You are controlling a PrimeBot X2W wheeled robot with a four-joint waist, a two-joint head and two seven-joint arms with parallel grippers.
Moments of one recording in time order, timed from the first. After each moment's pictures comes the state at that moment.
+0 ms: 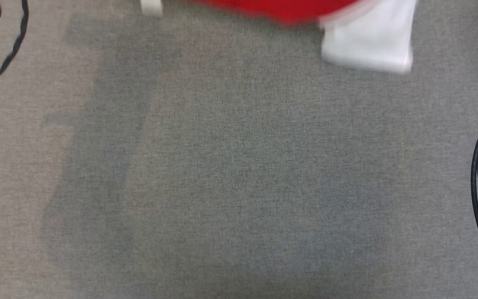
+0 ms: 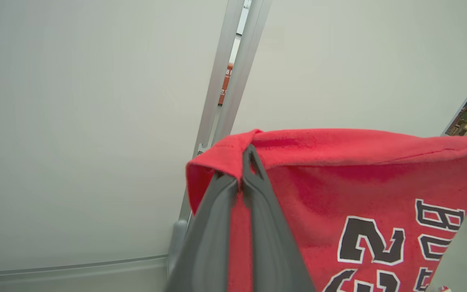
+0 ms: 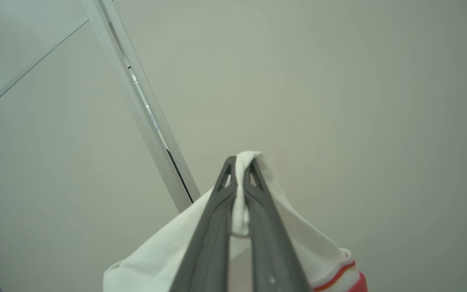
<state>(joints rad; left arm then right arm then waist) -1.35 0.43 -0.44 0.31 -1.02 0.07 0.17 -1.48 -0.07 -0.29 0.22 0.40 0.13 0.28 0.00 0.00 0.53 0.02</state>
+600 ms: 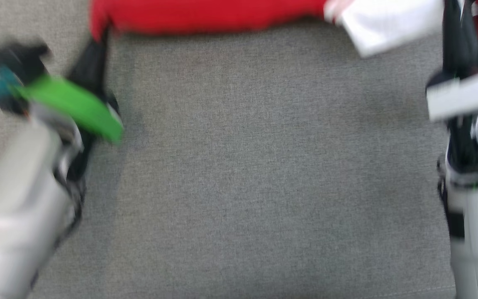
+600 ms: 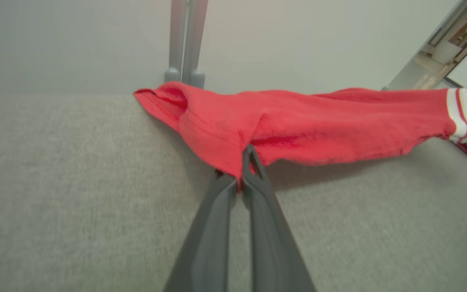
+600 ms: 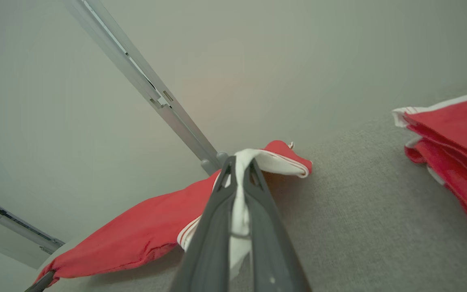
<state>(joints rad) -0.90 0.43 -0.67 0.55 -0.93 -0.13 -0.24 -0.60 -0.10 -0.09 0.02 0.63 0.13 0.08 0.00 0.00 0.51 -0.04</state>
